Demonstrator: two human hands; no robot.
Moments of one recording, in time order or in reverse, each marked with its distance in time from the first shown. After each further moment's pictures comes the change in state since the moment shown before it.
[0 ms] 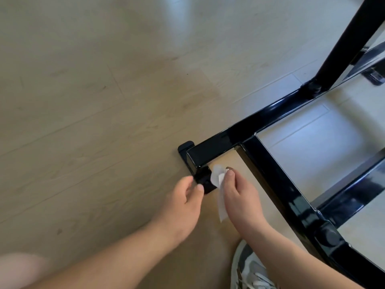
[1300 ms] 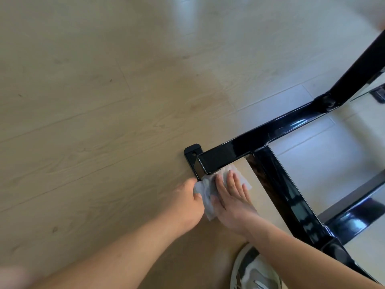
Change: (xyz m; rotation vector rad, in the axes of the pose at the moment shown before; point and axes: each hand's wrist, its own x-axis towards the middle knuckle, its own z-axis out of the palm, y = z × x) left_hand 0.040 -0.014 -0.009 0.227 -0.028 -0.074; right_hand 0.045 0.050 0.019 -0.981 -0.552 -0.140
